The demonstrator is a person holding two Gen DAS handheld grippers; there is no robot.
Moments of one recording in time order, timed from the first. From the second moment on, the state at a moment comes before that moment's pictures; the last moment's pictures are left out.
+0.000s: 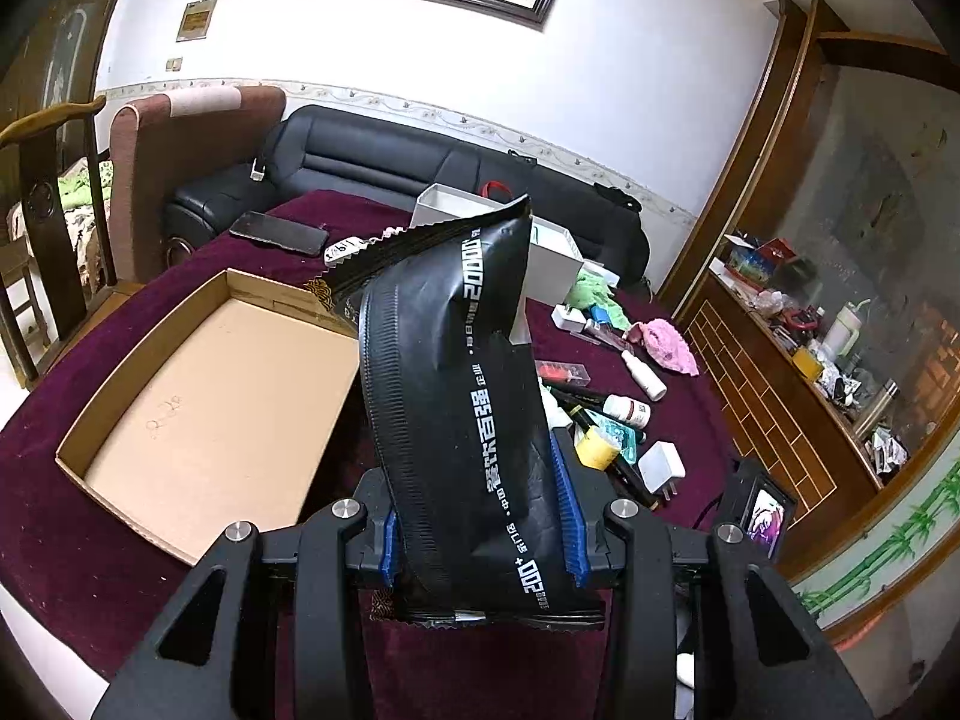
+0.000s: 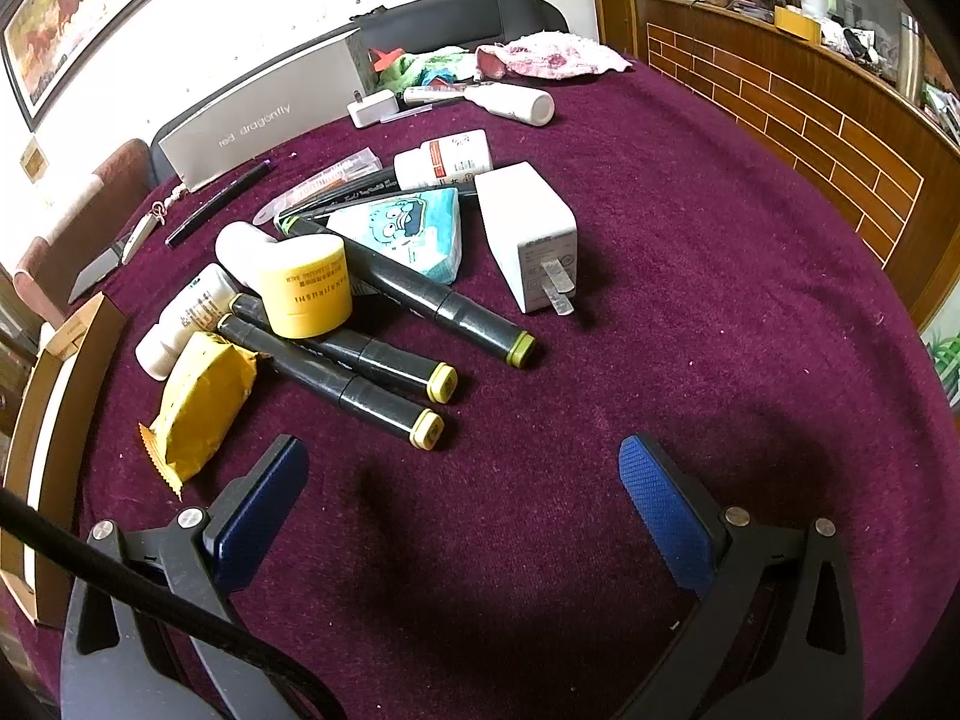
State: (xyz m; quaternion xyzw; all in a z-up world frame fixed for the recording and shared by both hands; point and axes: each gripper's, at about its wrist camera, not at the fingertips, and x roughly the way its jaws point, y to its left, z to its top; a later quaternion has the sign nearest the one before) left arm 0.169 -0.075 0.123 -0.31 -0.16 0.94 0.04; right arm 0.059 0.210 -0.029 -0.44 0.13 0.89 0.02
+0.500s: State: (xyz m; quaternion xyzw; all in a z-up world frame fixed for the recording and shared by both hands) left arm 0.150 -0.065 0.117 -0.32 -0.16 0.93 0.09; right arm 0.059 0.217 -0.029 -0.43 0.15 0.89 0.01
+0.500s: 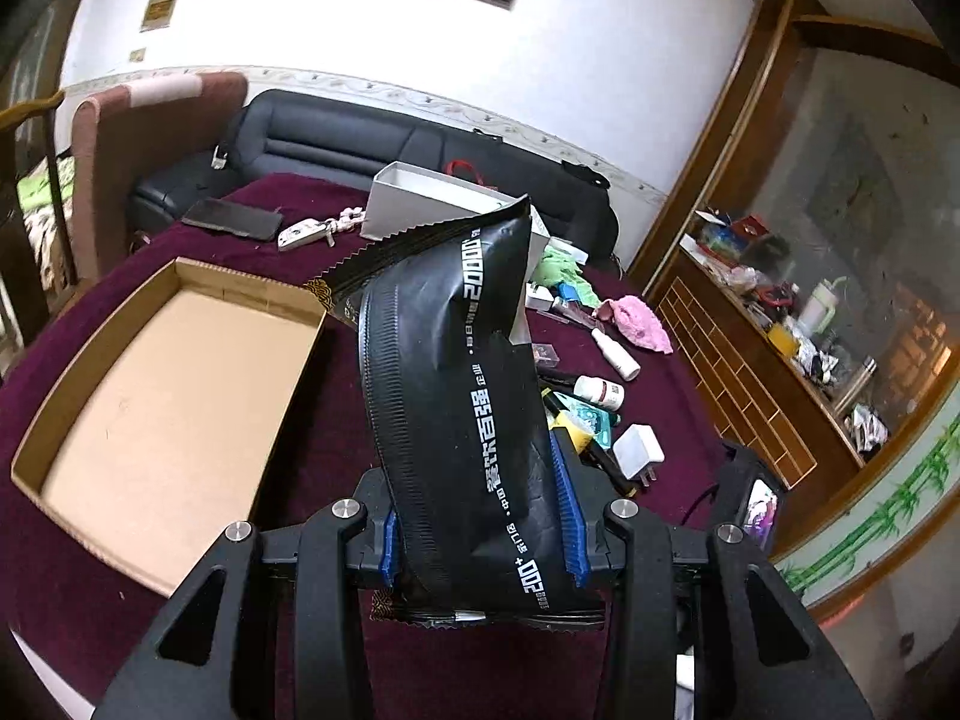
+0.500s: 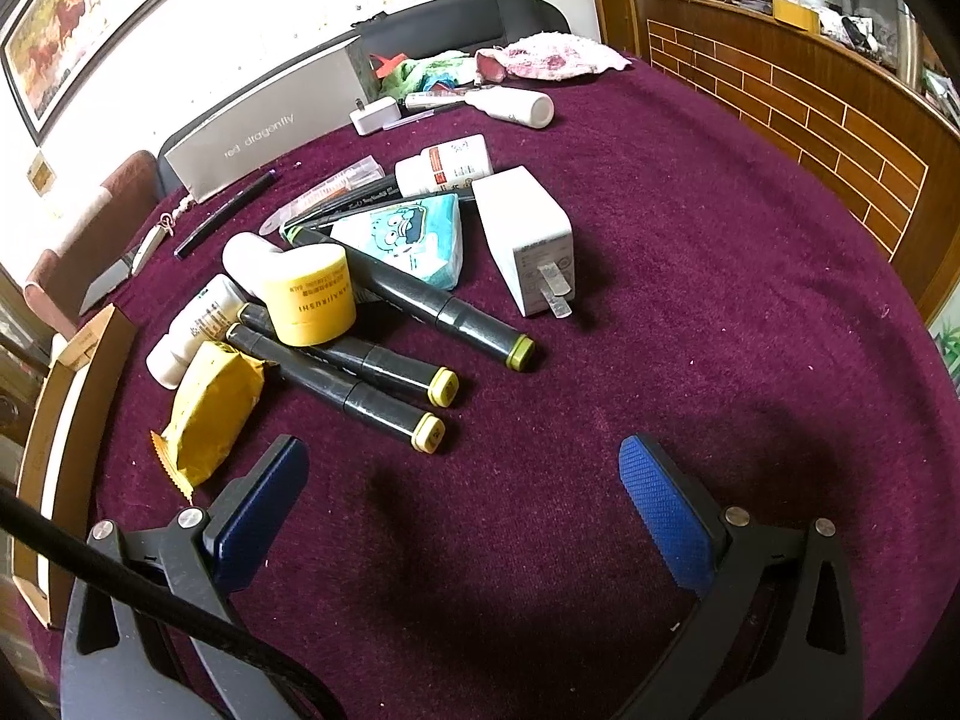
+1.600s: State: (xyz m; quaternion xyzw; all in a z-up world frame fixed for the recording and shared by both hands) left arm 0.170 -0.207 0.065 -0.29 -0.18 0.93 0.13; right arm 0.026 0.131 -0.023 -0.53 0.21 0.82 -0.05
